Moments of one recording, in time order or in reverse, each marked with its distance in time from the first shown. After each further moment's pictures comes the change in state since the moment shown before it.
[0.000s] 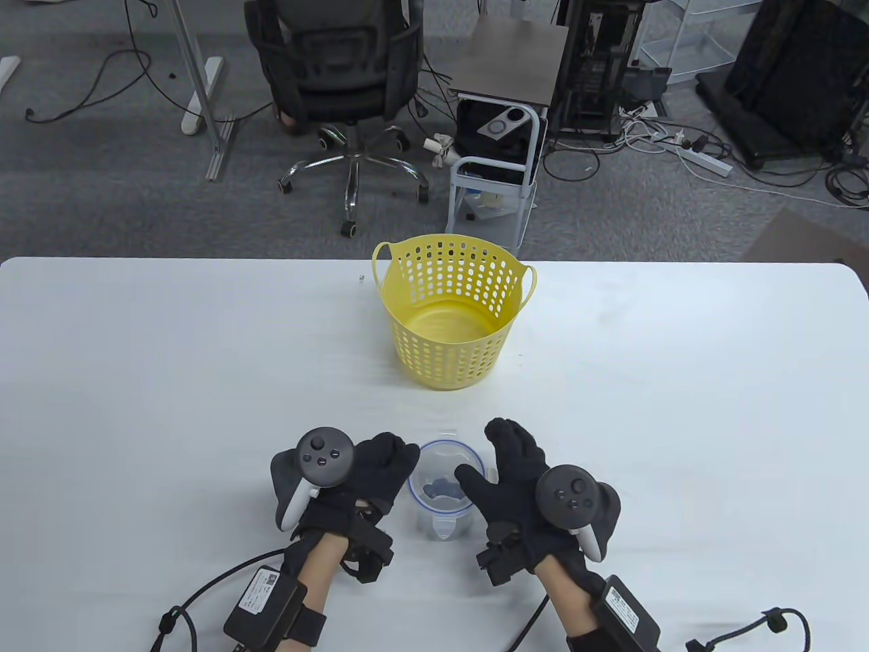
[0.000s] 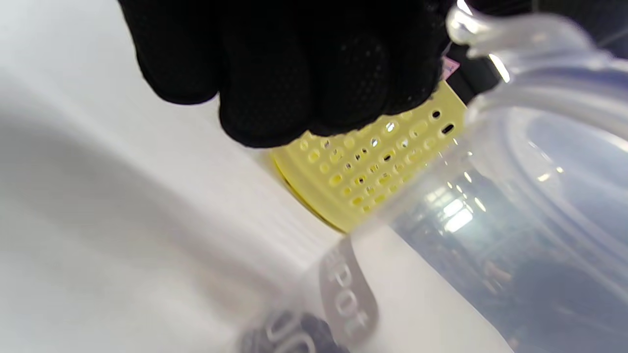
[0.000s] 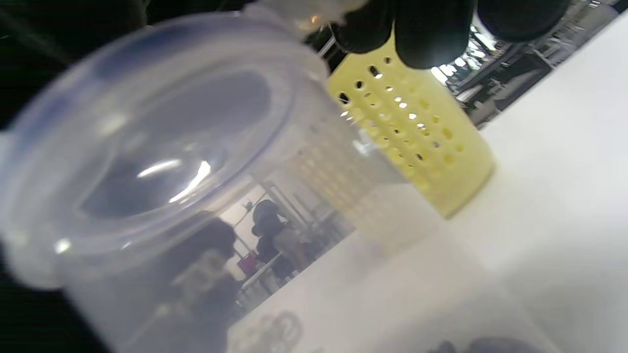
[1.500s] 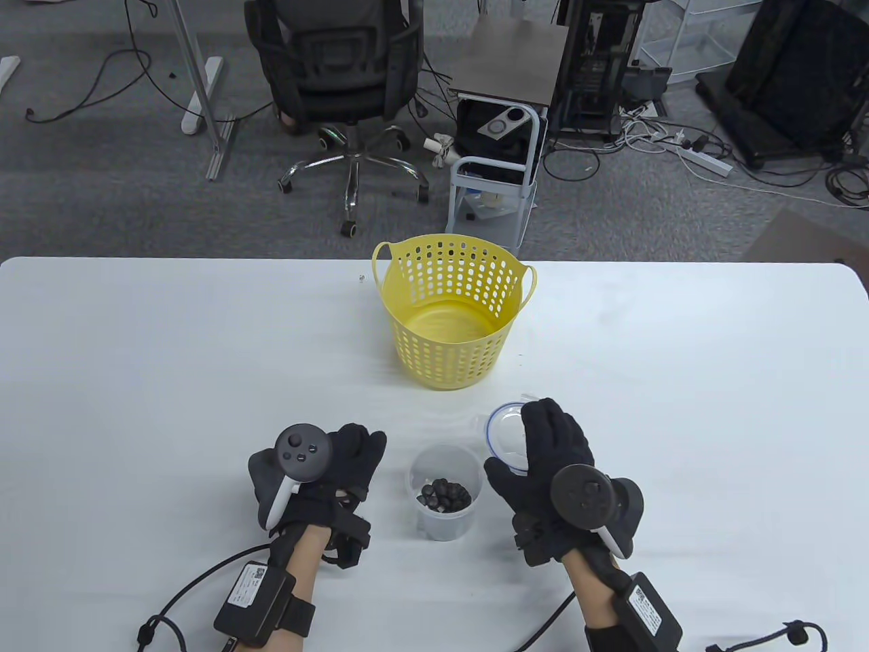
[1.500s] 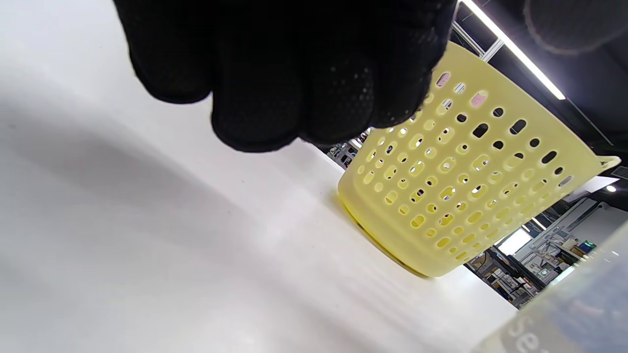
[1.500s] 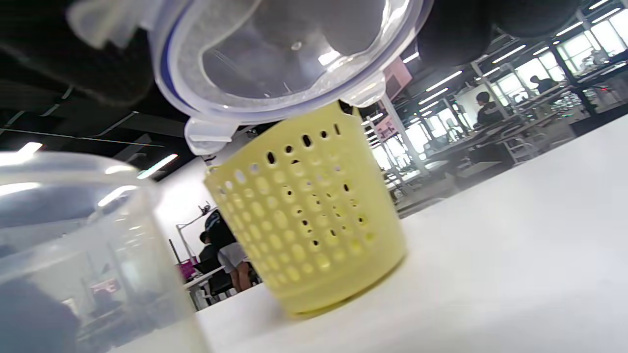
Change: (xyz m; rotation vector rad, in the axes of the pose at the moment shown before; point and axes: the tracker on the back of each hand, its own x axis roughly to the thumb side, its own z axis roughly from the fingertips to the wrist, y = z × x) left_hand -0.029 0.012 -0.006 0.081 0.120 -0.091; right_hand -0.032 -0.044 -0.009 -0.110 0.077 0.262
